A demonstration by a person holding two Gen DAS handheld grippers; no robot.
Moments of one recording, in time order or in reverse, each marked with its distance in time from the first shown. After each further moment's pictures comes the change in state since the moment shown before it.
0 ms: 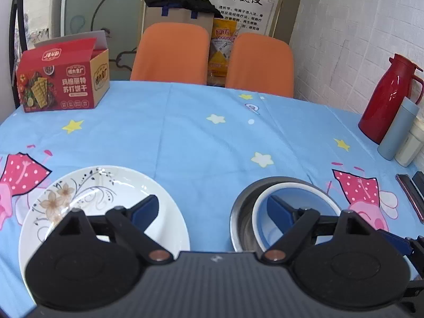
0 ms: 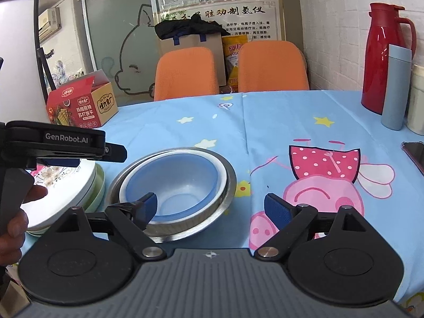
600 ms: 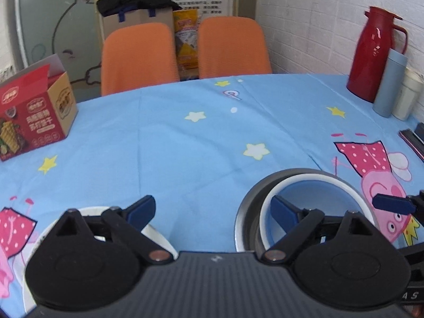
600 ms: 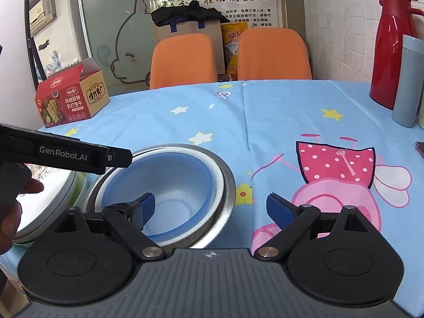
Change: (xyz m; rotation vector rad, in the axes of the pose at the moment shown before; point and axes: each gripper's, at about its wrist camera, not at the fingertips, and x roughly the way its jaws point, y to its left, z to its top) left arm 0.041 -0.007 0.016 0.261 0.060 -0.068; right arm 0.037 -0.006 0.007 -0.004 0.060 -0.005
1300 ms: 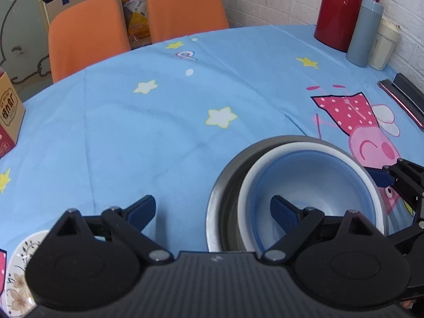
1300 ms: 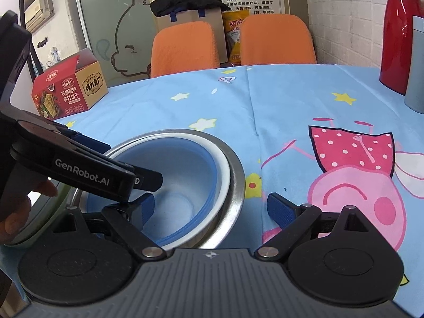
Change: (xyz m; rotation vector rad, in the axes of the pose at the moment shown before) left arm 0.045 -0.014 0.011 0.130 0.188 -0.122; right arm 0.025 -0.002 -0.003 0.028 0.038 0.020
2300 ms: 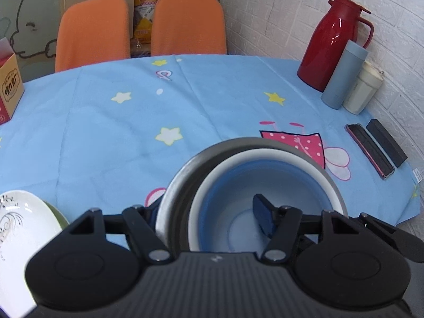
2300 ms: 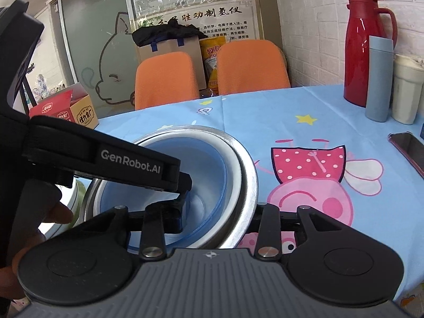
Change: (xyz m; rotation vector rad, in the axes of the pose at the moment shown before) left arm -0.046 -0.060 0.008 -0.202 -0.097 -0.077; right arm -0.060 -0.005 0.002 0.046 -0.114 -0.079
